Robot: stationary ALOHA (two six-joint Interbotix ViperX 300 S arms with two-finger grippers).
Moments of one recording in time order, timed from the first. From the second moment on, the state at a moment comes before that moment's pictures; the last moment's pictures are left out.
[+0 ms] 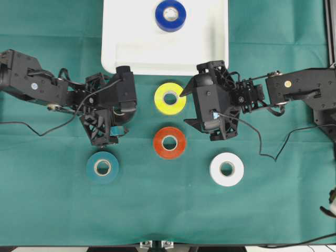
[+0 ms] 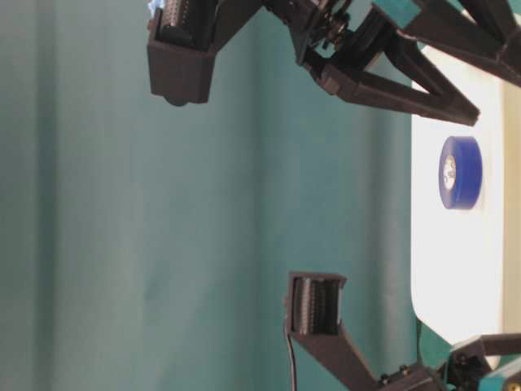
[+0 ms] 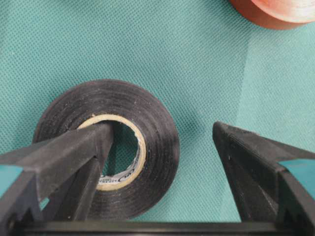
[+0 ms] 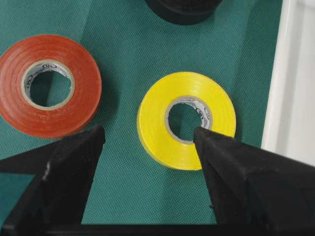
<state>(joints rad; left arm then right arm) -0.07 0.12 0.71 -0.03 0.19 -0.23 0.07 -0.08 0.75 -0.27 0.11 0.23</state>
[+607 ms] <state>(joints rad) -0.07 0.13 0.70 -0.02 0.24 -0.24 0.07 -0.08 0.75 -0.27 0.10 0.23</state>
